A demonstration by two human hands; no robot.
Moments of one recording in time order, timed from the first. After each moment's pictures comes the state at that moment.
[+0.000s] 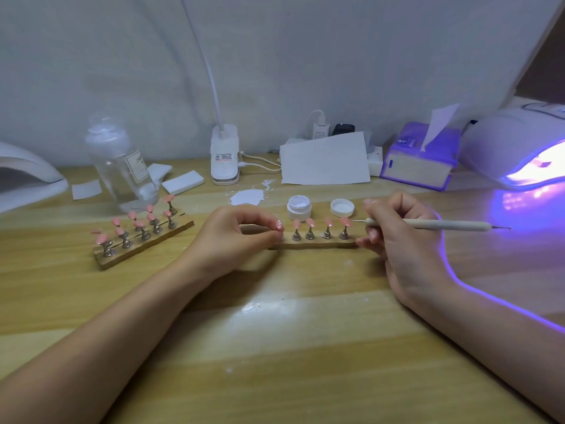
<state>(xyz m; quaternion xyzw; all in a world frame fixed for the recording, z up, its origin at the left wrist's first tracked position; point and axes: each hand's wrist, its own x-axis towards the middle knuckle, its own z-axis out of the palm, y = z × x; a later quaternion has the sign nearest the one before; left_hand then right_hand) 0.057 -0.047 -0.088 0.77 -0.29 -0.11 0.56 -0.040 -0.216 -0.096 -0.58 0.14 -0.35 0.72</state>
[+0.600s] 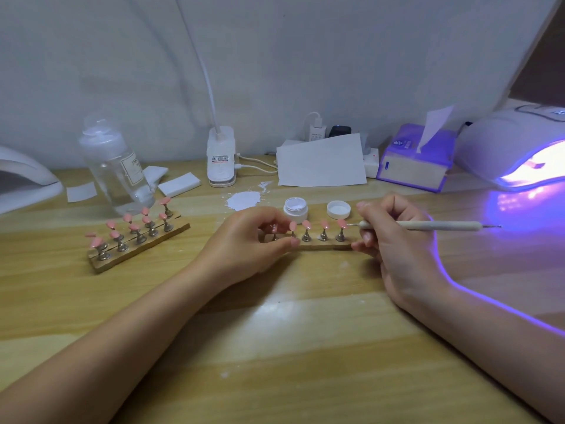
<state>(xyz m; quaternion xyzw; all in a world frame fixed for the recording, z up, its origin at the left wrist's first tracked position) 0.053 -0.060 -0.088 0.83 -0.37 -0.04 0.42 -0.039 -0.215 -0.095 -0.58 0.14 -0.34 0.72</state>
